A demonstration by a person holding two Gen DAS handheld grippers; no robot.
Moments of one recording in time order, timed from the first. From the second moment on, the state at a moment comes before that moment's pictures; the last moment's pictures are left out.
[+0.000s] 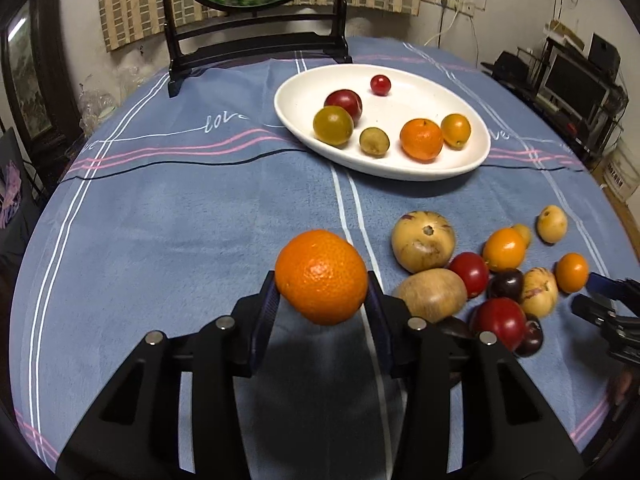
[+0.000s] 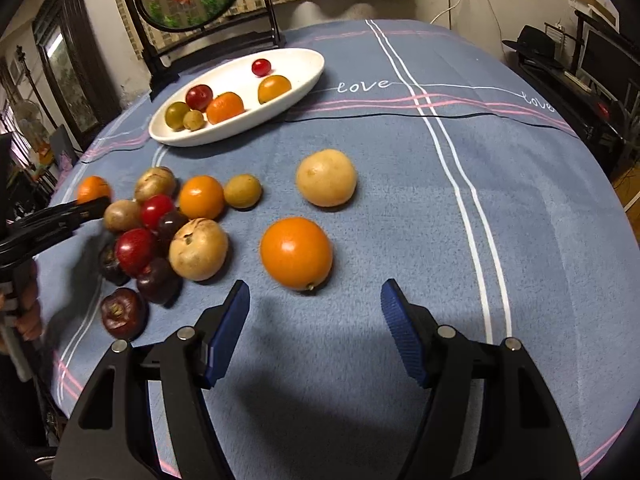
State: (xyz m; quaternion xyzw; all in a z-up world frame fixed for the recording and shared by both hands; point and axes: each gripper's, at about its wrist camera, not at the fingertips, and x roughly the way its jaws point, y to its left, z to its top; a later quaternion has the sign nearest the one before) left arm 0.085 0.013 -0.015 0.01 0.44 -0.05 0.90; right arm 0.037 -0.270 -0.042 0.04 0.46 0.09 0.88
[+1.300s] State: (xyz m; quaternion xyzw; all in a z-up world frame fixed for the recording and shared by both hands) left arm 0.094 -0.013 0.028 0.05 0.40 -0.08 0.91; right arm 0.071 -0.239 0.027 0.00 0.39 0.13 0.91
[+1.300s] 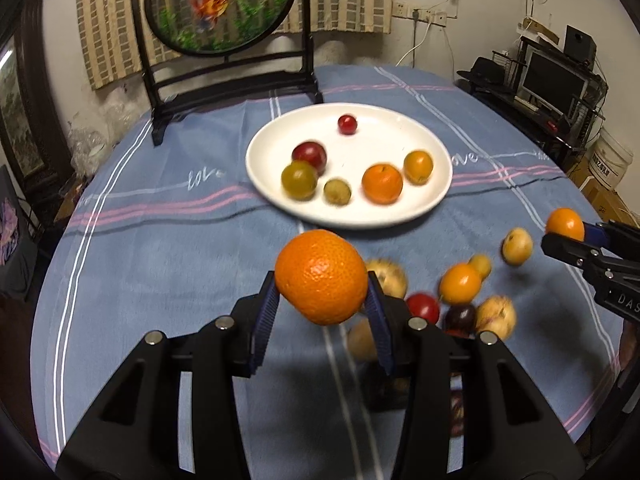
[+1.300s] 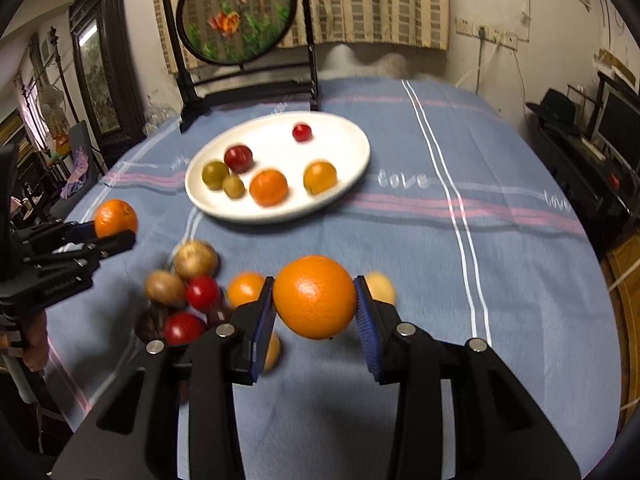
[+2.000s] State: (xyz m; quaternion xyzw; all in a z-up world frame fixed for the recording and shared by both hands) left arm 0.249 -0.023 0.022 0.02 0.41 -0.03 0.91; right arm 0.222 -0.180 0.019 -0.03 0.38 0.16 0.91
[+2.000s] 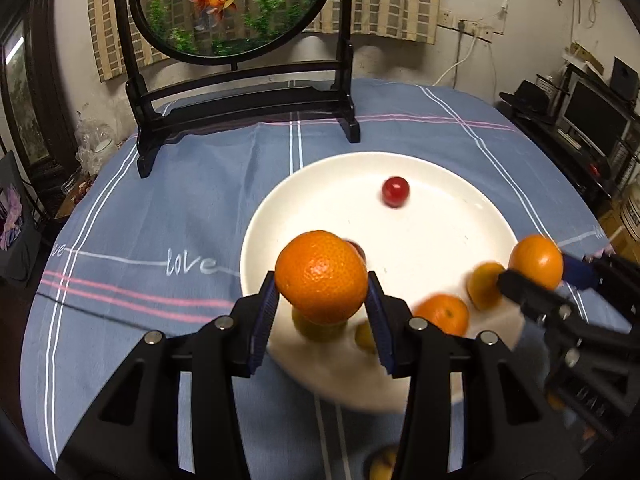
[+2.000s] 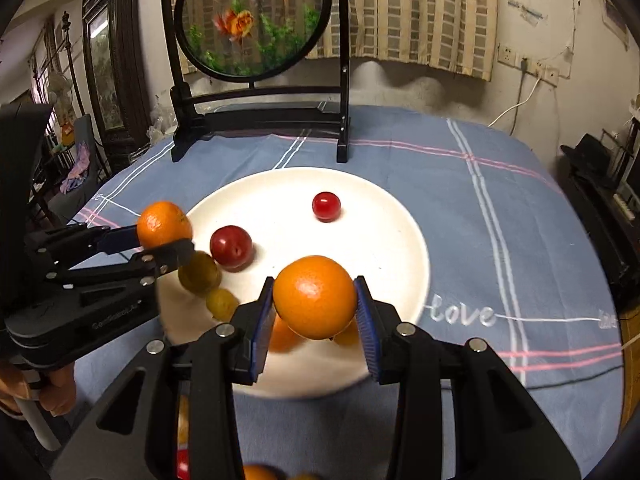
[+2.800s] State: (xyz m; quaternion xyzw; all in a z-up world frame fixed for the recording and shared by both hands) left arm 0.240 -0.019 0.031 0.02 0.36 0.00 0.93; right arm 0.208 -0.183 0.009 0.00 0.39 0.16 0.91
